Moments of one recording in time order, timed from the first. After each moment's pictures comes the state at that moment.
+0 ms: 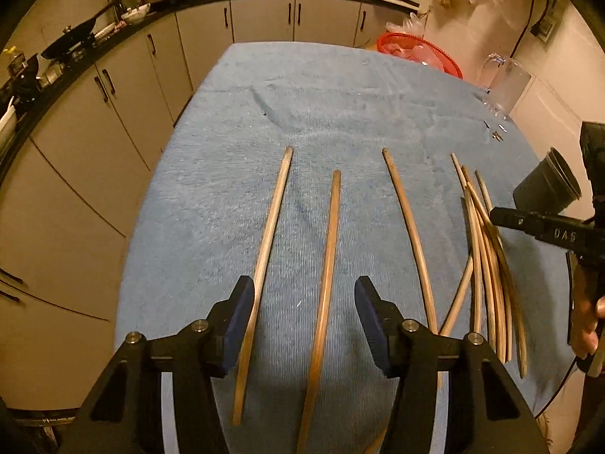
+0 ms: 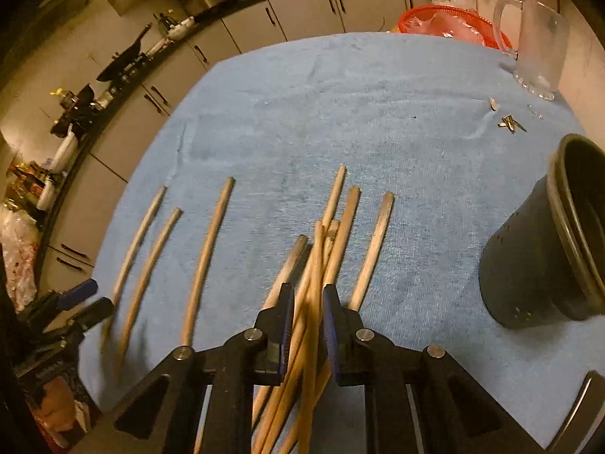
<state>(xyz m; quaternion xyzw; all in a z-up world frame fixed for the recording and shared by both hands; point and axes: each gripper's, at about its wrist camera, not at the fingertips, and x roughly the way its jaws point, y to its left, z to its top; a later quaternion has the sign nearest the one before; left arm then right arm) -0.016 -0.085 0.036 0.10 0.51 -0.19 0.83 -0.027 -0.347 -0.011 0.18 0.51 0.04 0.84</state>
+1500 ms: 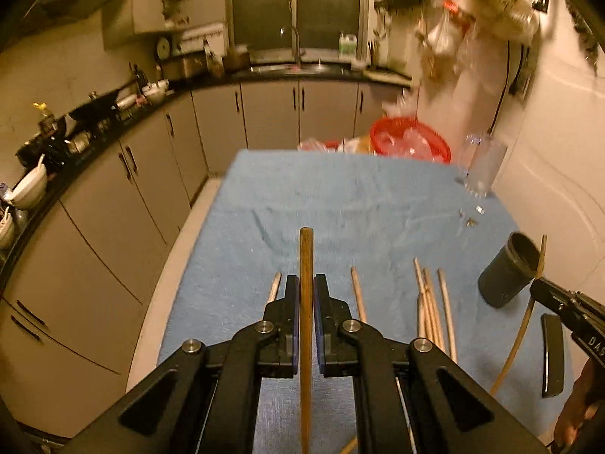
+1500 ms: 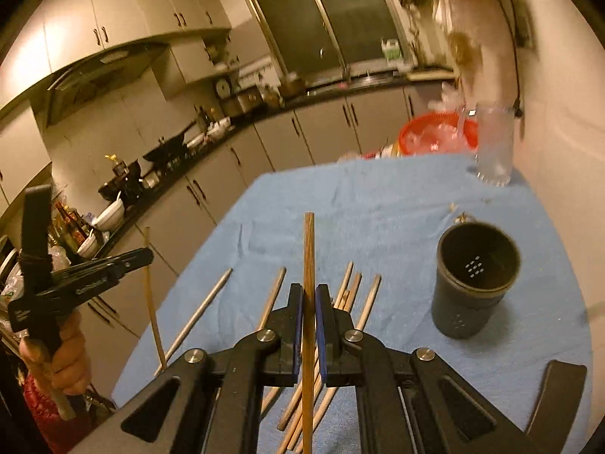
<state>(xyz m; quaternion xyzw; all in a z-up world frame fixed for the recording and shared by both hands) -0.062 -0.110 0.150 0.09 0.36 -0.17 0.91 -0.151 -0.352 0.089 0.20 0.28 0.03 0.94</state>
